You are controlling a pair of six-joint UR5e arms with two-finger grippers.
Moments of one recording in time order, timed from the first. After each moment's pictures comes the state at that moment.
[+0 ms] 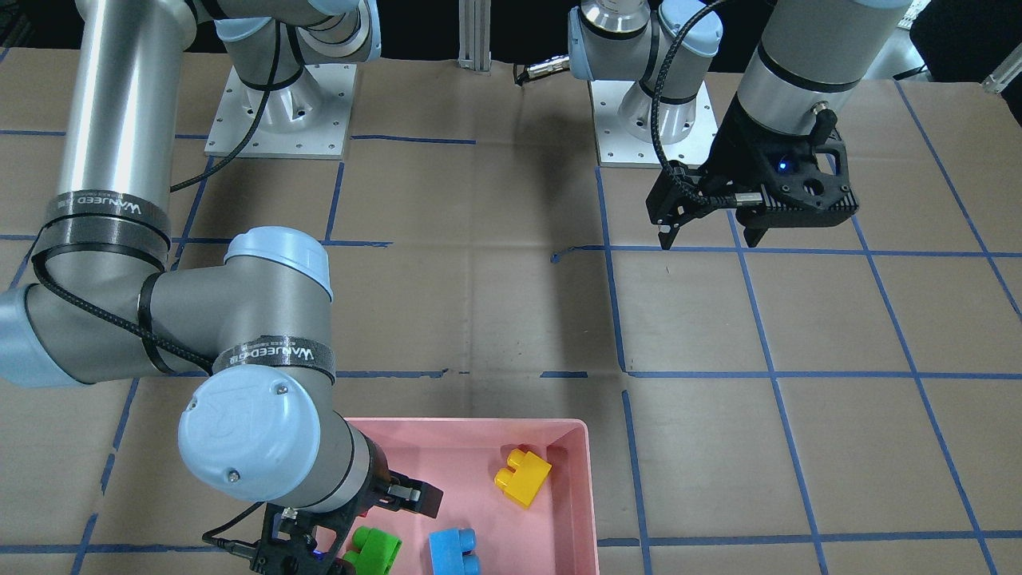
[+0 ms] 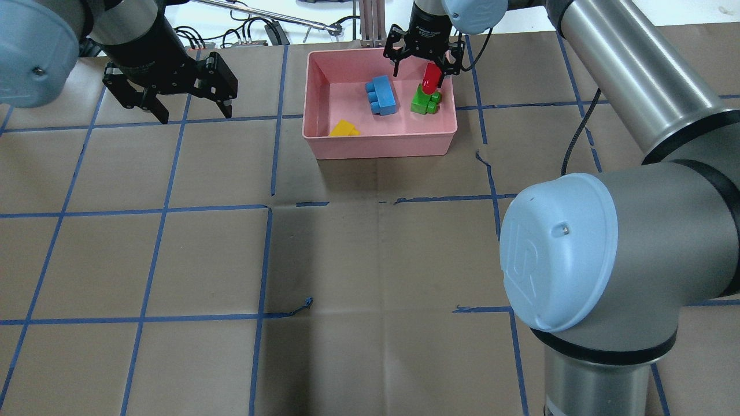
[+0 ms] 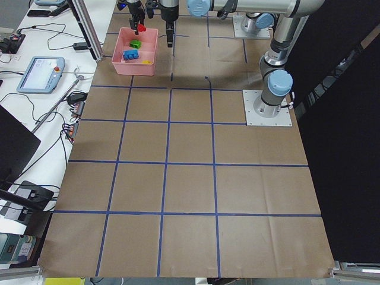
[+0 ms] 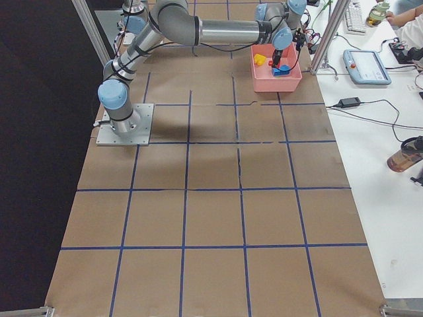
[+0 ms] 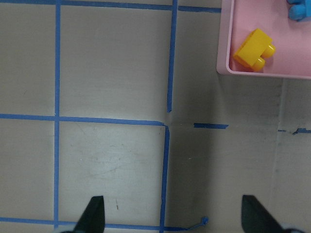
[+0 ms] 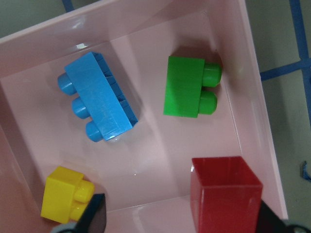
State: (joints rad) left arm -1.56 -1.64 -1.50 -1.52 1.58 -0.03; right arm 1.72 -0.79 0.90 -1.66 -1.44 0.44
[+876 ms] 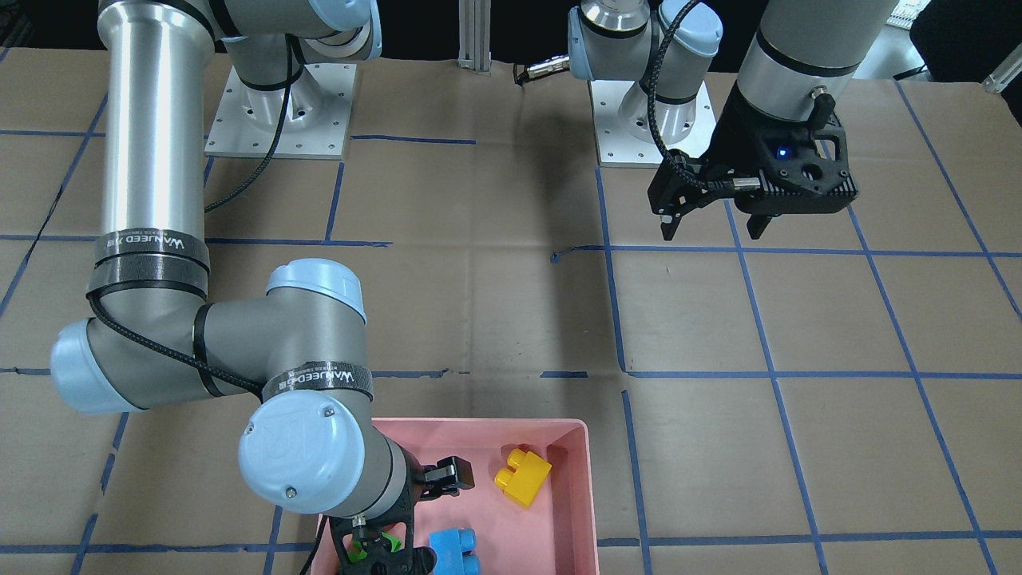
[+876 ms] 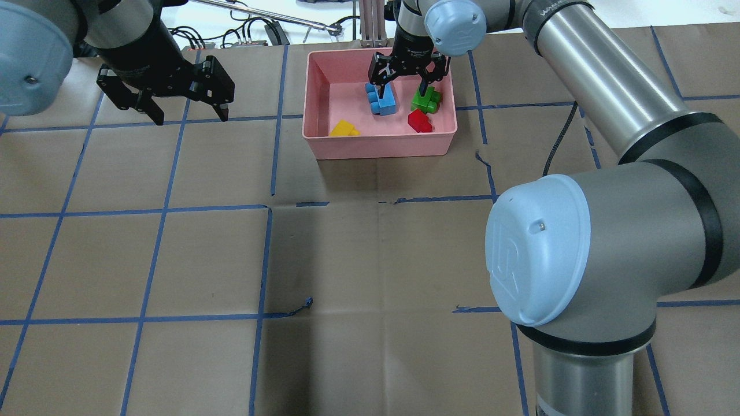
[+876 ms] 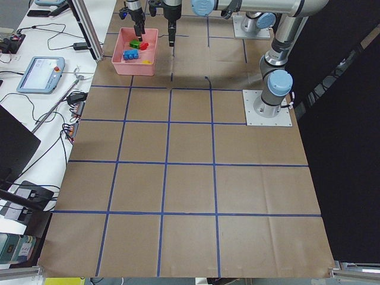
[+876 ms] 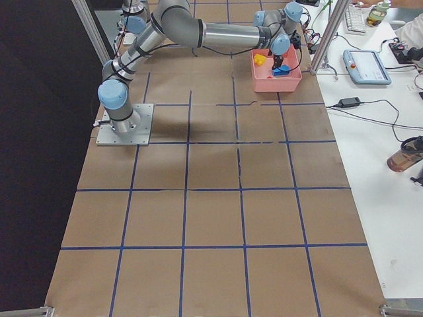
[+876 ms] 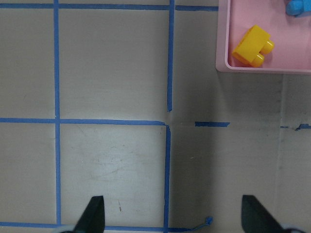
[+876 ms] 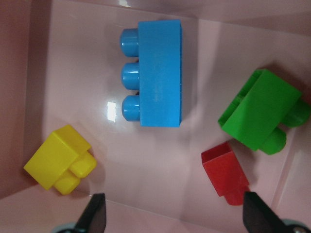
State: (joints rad) left arm -1.56 -1.62 -1.51 -1.52 1.59 -0.02; right arm 1.75 -0.75 0.92 -1.74 -1.39 -0.04
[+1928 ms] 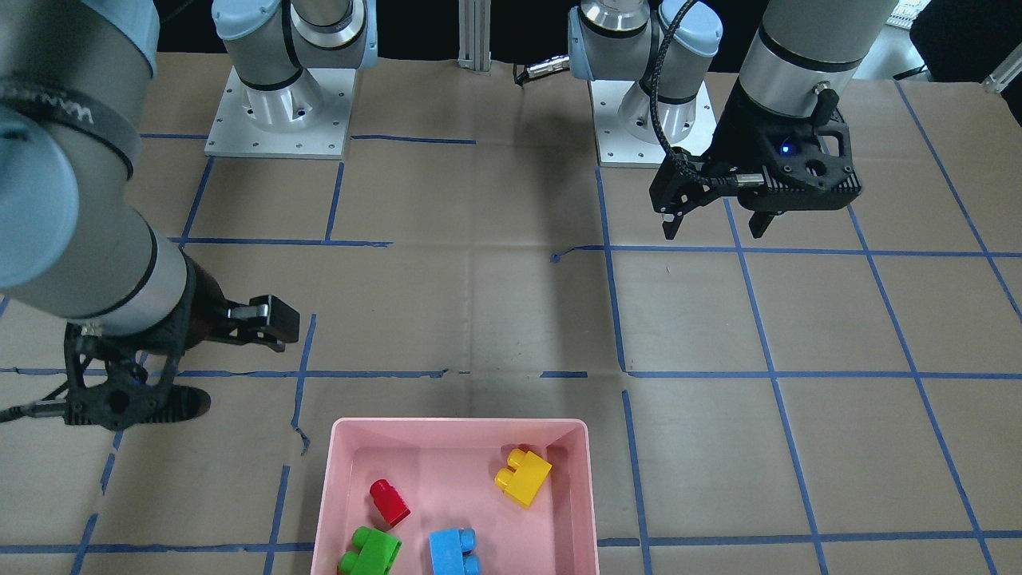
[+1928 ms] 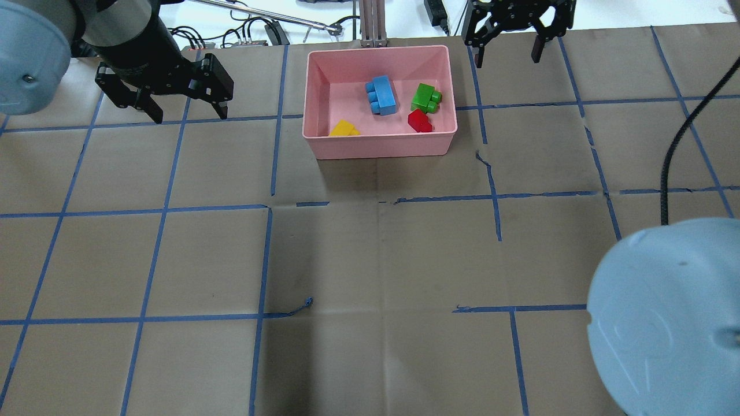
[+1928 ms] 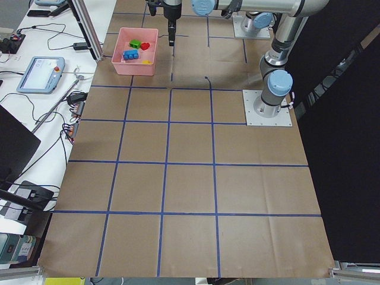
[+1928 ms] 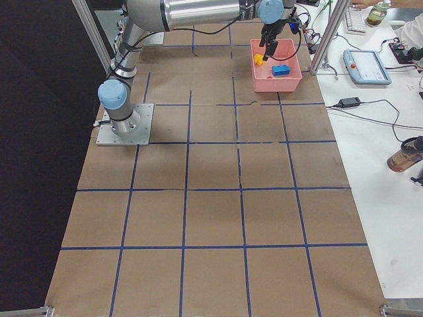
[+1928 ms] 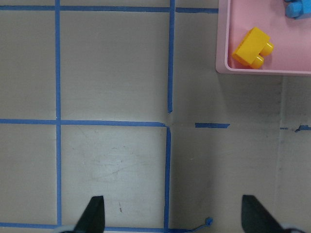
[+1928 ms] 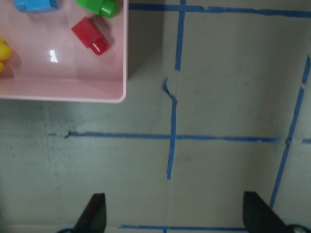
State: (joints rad) left arm -1.56 -1.62 -1.50 -1.52 1.59 -0.02; right arm 1.60 -1.11 0.99 -1.26 -1.59 -0.01
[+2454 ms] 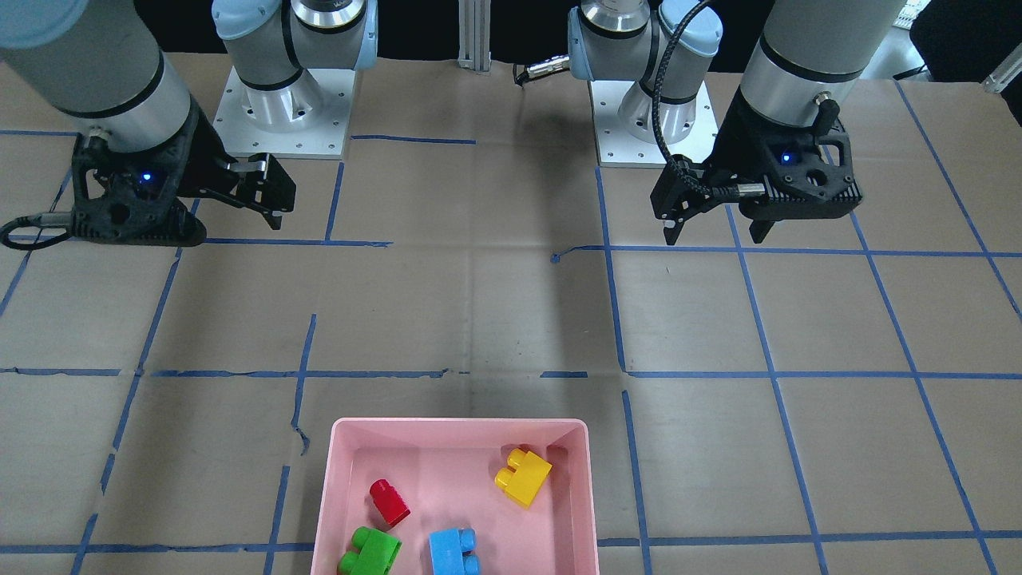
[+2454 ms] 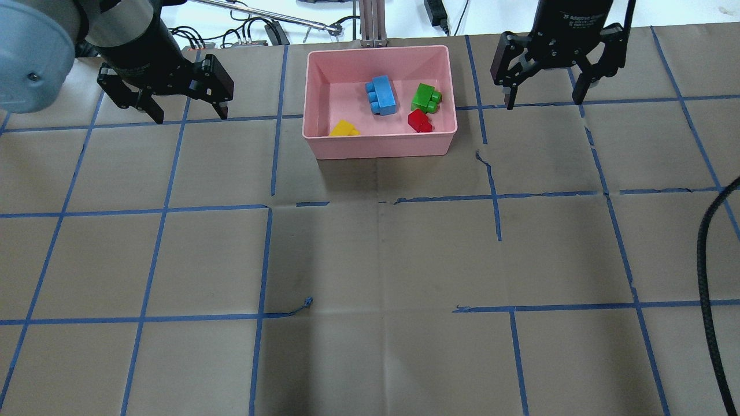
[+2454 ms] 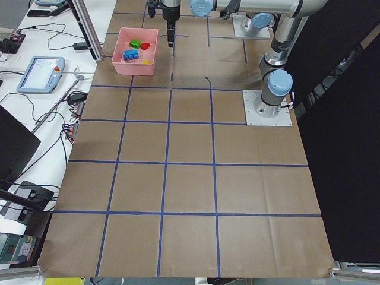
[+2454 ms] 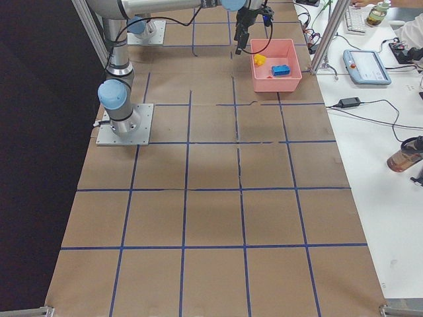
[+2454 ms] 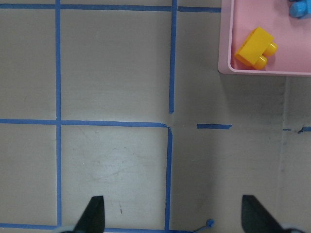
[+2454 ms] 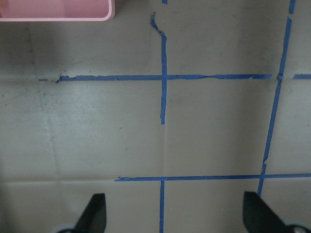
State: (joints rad) left arm -1.56 -1.63 -1.50 -1.51 1.59 -0.02; right arm 1.60 -1.41 1.33 -1.35 -1.59 0.04
